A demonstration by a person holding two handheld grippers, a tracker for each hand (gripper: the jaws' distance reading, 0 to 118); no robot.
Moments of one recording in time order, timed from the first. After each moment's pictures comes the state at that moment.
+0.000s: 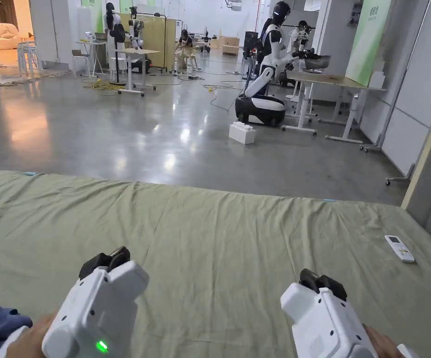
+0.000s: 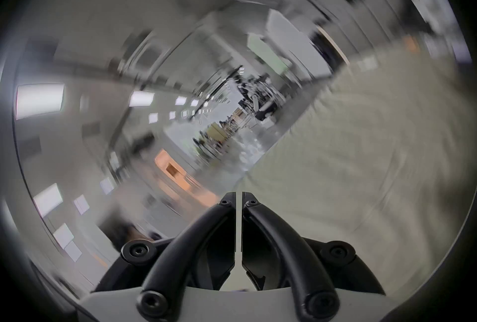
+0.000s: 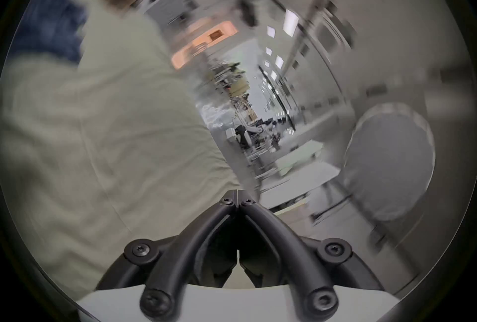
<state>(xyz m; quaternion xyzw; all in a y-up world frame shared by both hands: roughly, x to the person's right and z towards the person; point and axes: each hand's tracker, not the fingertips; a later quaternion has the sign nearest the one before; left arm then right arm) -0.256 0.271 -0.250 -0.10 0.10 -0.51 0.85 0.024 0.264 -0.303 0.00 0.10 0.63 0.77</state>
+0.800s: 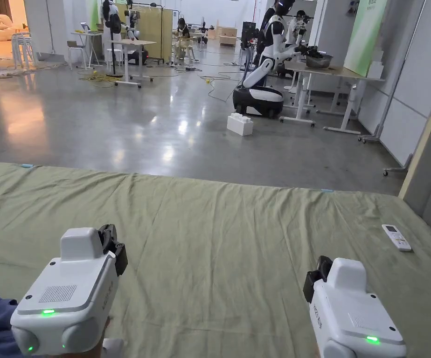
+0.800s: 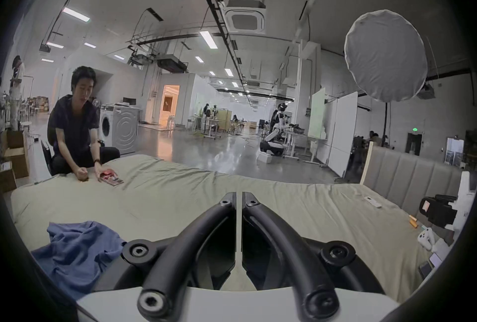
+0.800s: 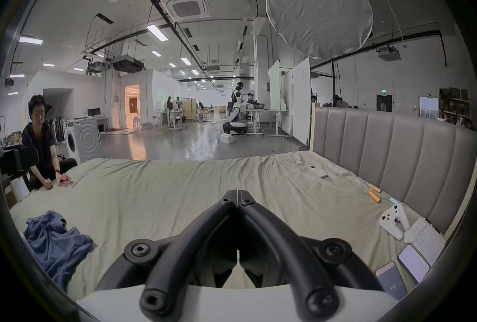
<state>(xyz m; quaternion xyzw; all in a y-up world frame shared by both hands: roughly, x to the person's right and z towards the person) -0.287 0.315 -0.236 -0.03 0.13 0.06 0.99 0.068 0.294 -0.294 -0.06 0.01 0.01 1.00</state>
